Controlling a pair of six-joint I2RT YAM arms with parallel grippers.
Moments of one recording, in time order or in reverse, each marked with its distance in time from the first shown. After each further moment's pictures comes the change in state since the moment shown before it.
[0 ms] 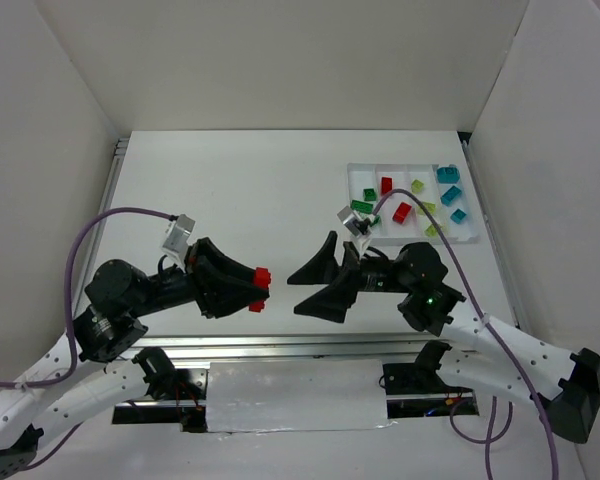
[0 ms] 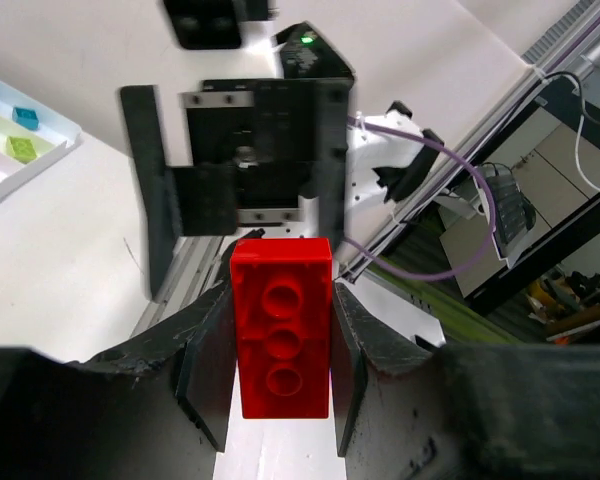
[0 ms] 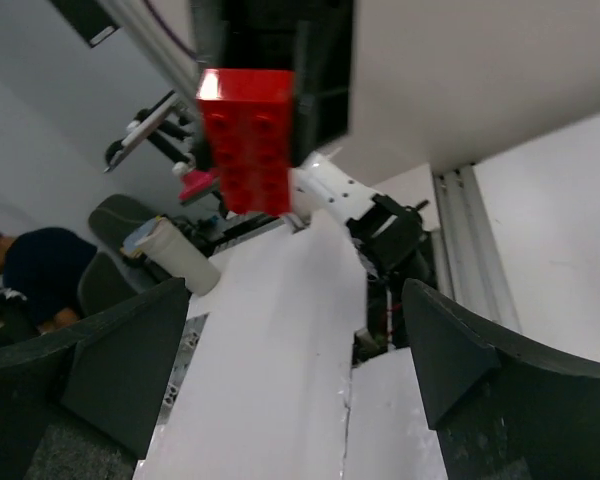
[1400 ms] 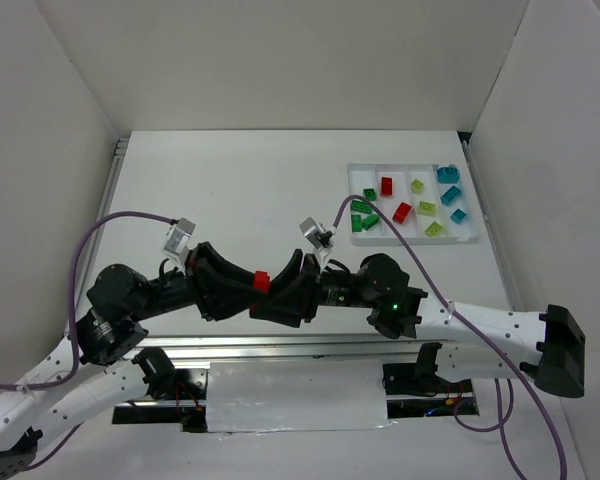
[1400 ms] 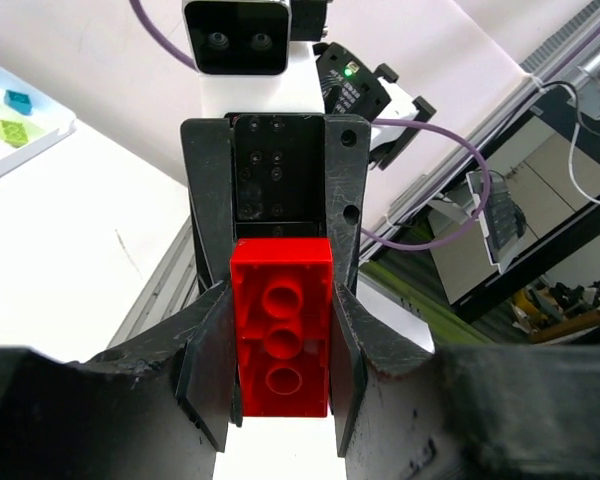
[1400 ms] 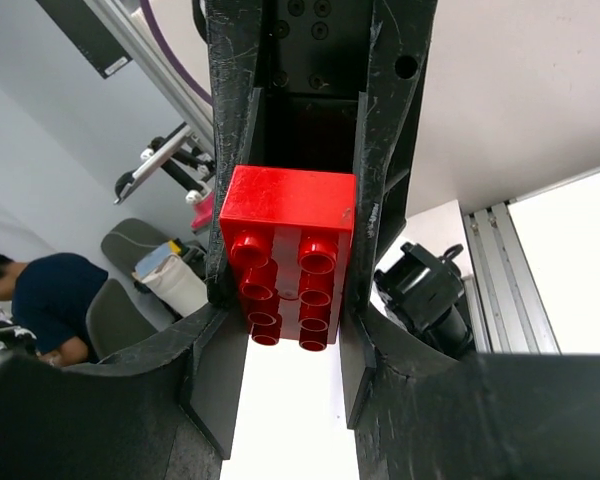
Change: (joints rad) left arm 0.001 -0.030 -0.049 0.024 -0.012 -0.046; right arm 0.322 0.217 0.078 0.187 0.310 -0.037
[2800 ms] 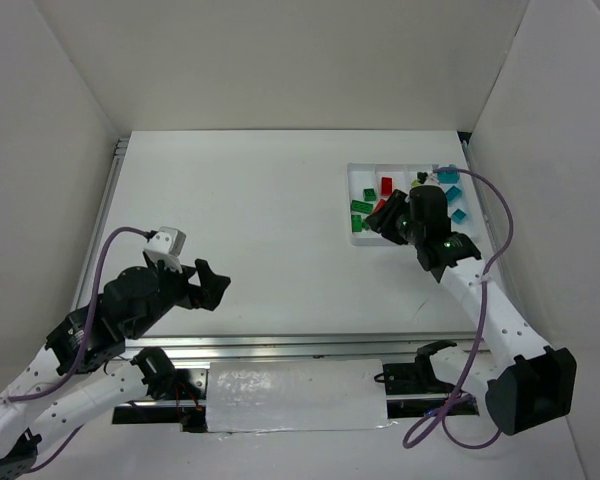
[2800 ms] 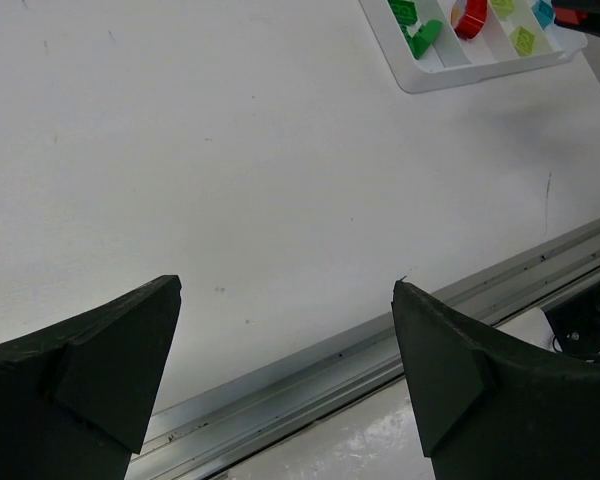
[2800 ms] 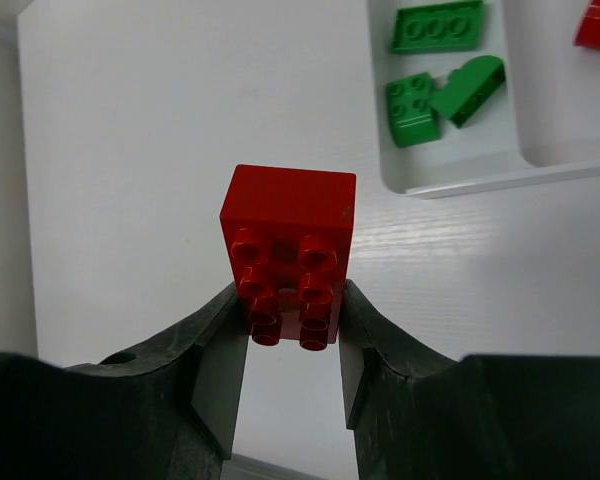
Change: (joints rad) left arm -0.003 -0.060 0.092 -0.783 -0.800 0.264; right arm -0.861 0.002 0.154 -1.014 0.376 -0.028
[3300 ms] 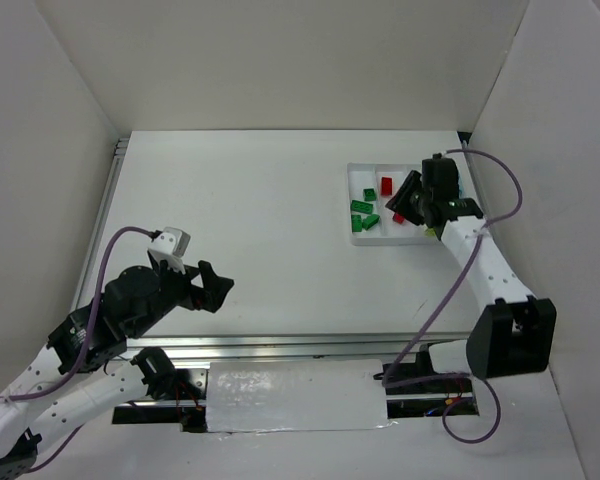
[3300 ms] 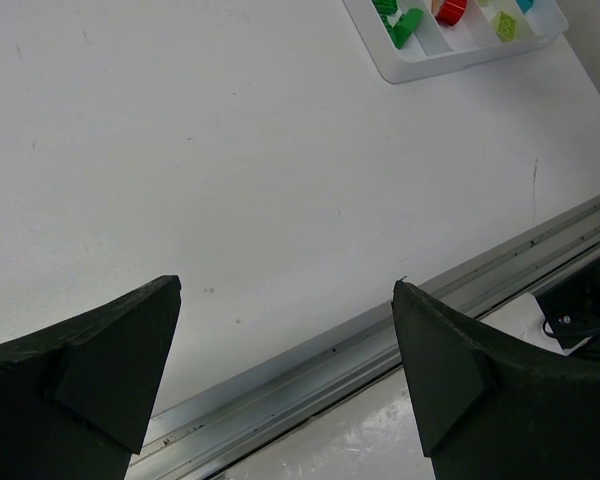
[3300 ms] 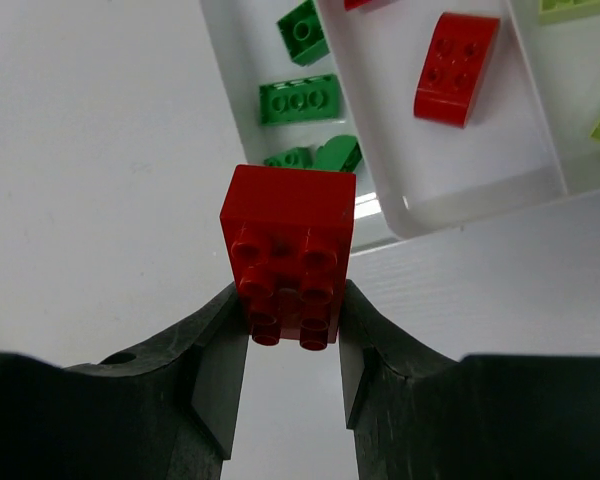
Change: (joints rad) left arm 0.000 0.005 -0.010 0.020 0.054 0.024; right arm -0.209 0.232 0.188 -0.119 -0.005 -0.082
